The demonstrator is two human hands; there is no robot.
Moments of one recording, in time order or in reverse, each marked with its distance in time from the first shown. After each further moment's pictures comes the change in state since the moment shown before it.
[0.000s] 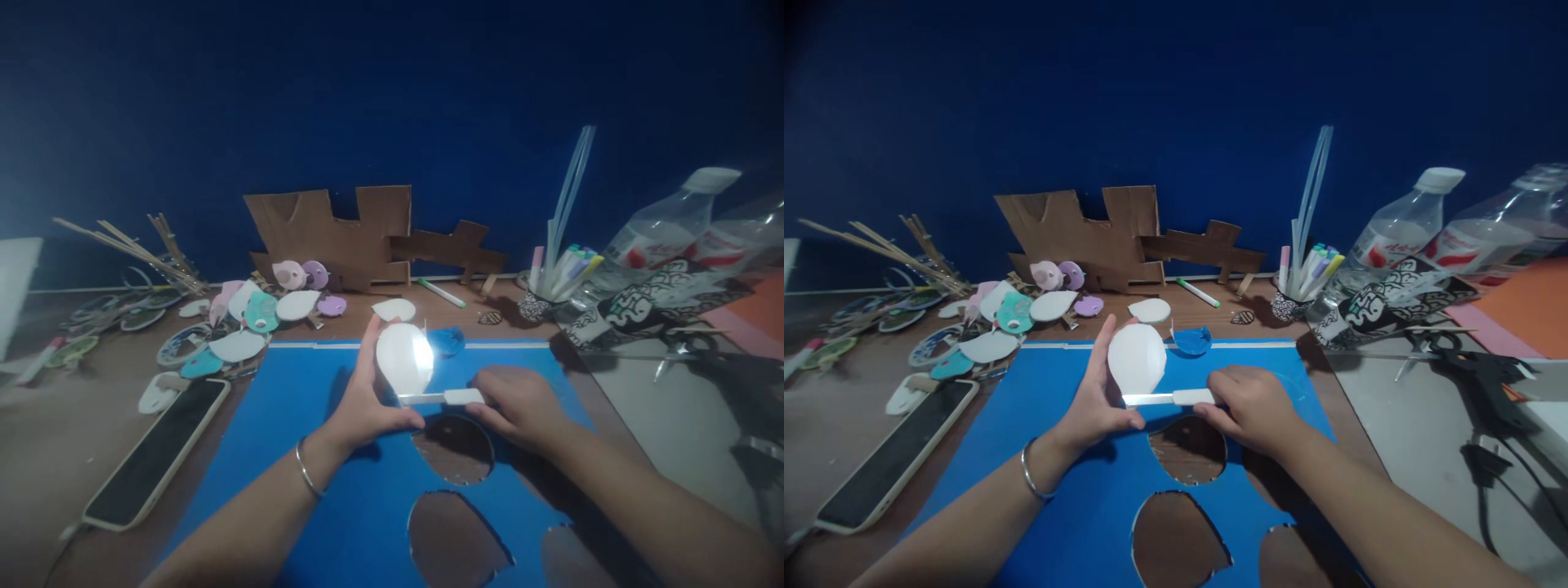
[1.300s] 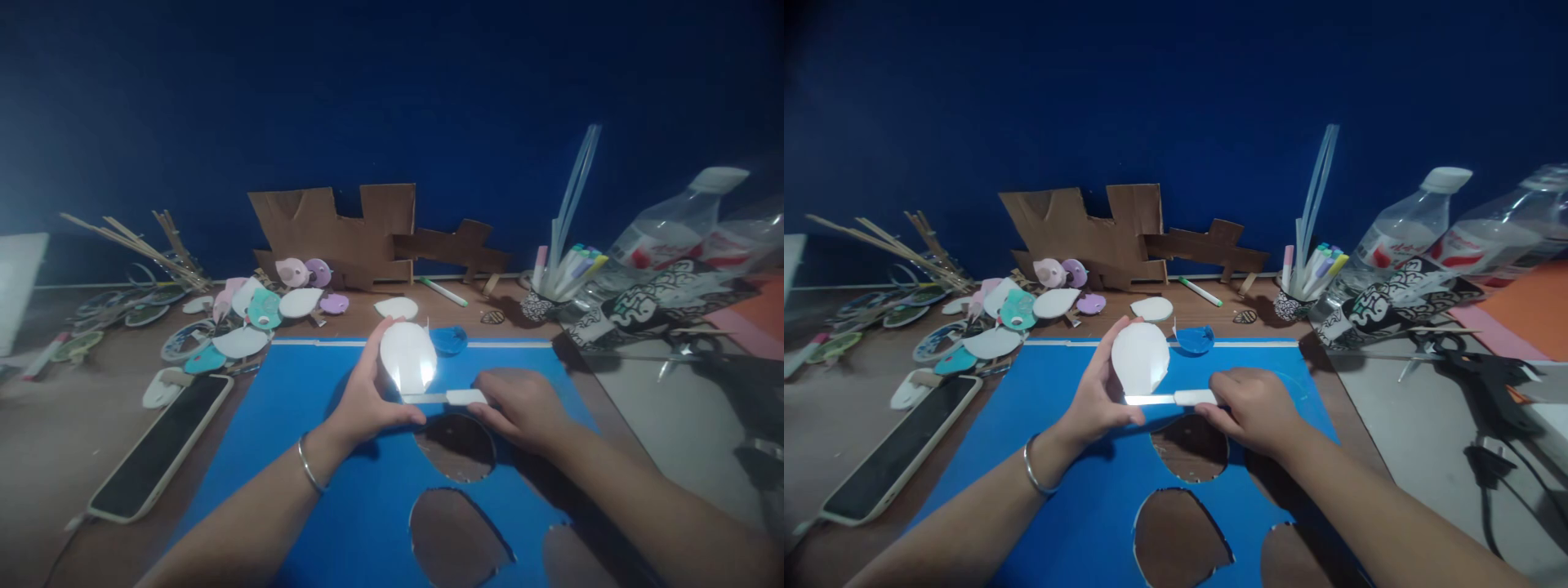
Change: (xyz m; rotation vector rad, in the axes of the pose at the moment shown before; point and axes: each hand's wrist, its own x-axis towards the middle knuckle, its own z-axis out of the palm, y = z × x) left_hand 0.001 0.002 -0.001 -0.037 -0.005 -0.004; right_hand 0.000 -0.002 -0.001 -0.011 0.007 -0.015
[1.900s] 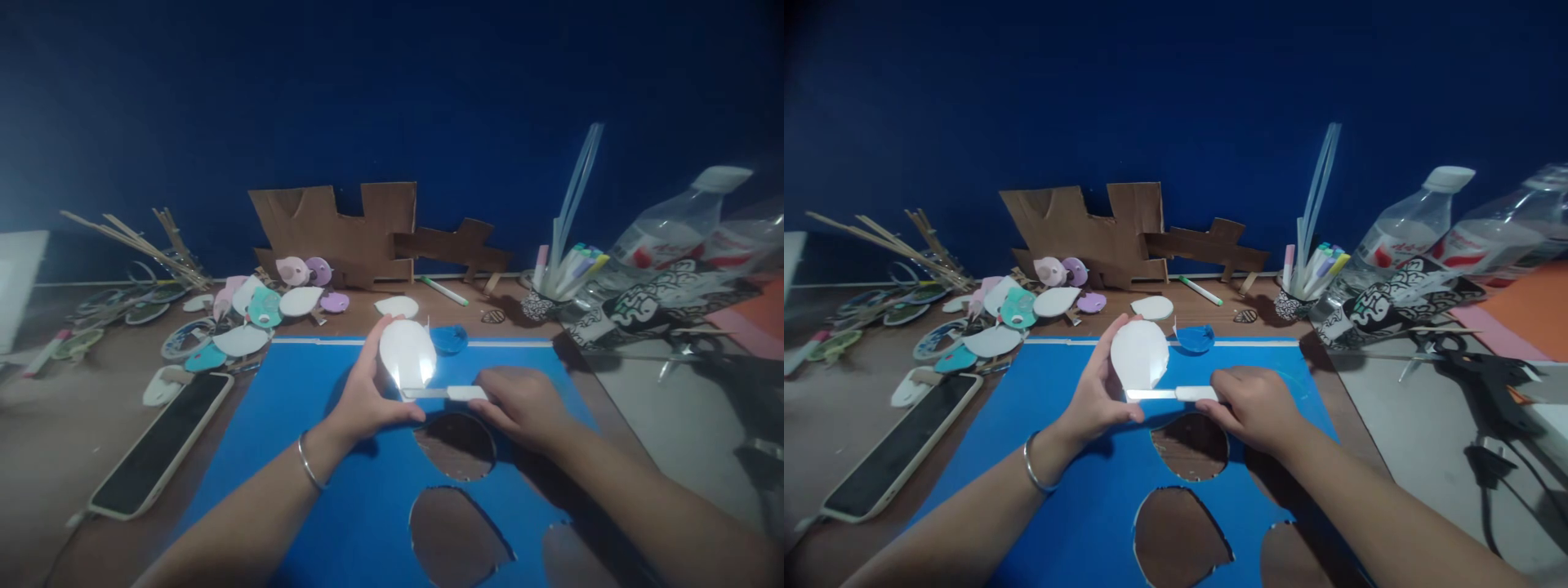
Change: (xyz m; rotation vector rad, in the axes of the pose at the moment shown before) left_hand 0.000 -0.005 -0.001 -0.006 0.019 0.044; right_hand 0.001 0.000 -0.002 -0.053 0.032 -0.001
